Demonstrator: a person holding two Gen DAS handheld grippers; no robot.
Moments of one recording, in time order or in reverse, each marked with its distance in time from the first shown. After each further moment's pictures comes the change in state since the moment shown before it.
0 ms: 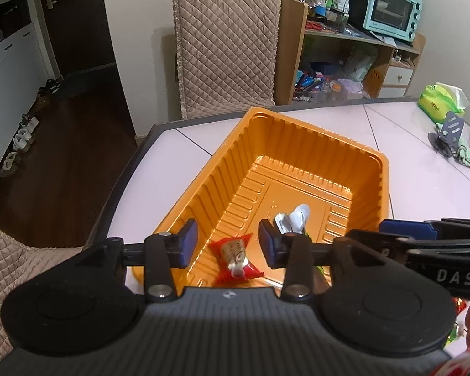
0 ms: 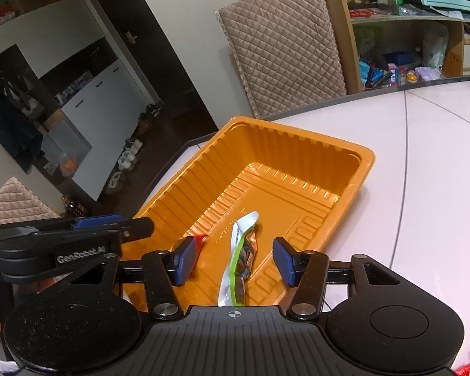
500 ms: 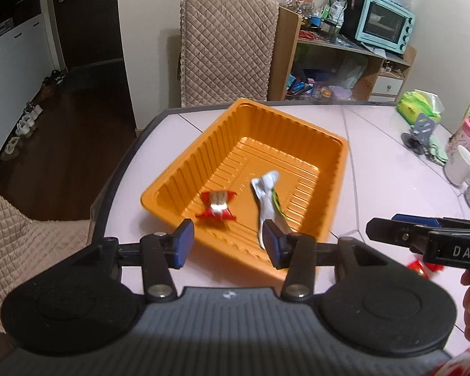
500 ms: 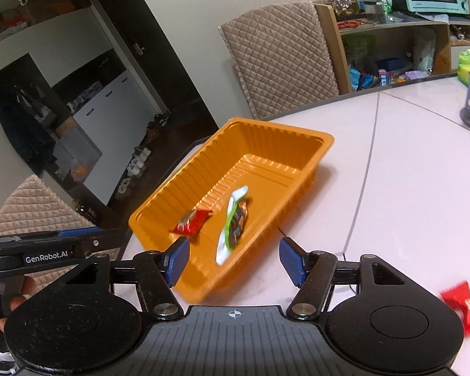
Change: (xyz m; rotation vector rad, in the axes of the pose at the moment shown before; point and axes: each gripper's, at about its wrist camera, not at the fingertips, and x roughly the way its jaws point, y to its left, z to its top) left arm -0.085 -0.016 -0.049 -0.056 -0.016 -0.027; right arm -0.085 -0.013 -0.042 0.007 -0.038 0.029
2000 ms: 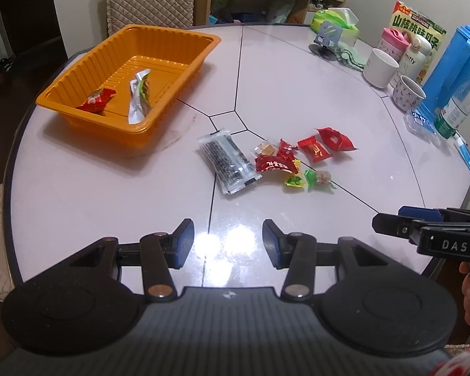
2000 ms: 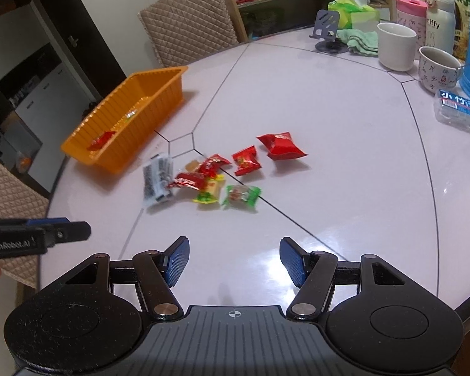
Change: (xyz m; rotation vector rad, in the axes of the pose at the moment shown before) left arm -0.040 -0.134 -0.123 0.128 0.161 -0.144; right arm -0.151 -0.090 -0.138 0.096 0.060 -0.251
